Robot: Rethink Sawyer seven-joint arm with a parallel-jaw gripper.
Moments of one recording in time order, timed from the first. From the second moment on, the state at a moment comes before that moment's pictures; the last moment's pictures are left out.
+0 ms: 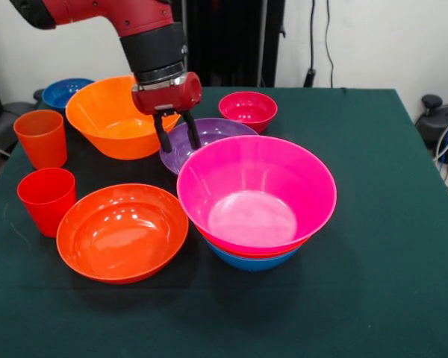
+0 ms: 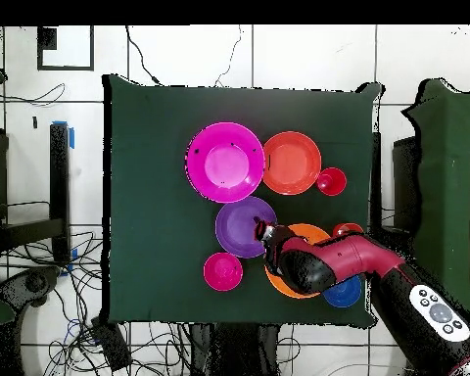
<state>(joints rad) -1.12 -0.47 0.79 1.96 -1.06 0.32 2.46</state>
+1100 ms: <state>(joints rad) -1.18 -0.47 0.79 1.94 -1.05 0.41 2.15</state>
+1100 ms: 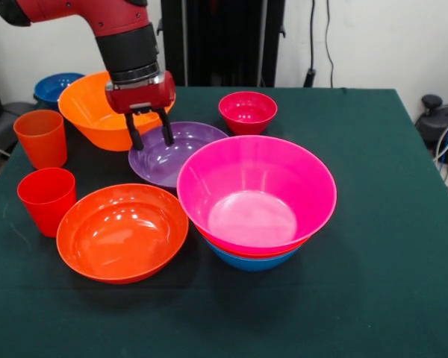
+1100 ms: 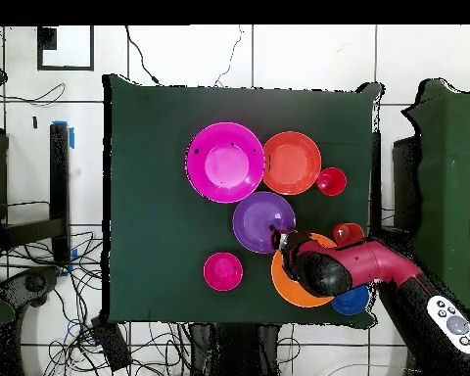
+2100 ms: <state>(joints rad) -1.18 -0.65 0.81 1.96 -0.94 0.41 2.14</state>
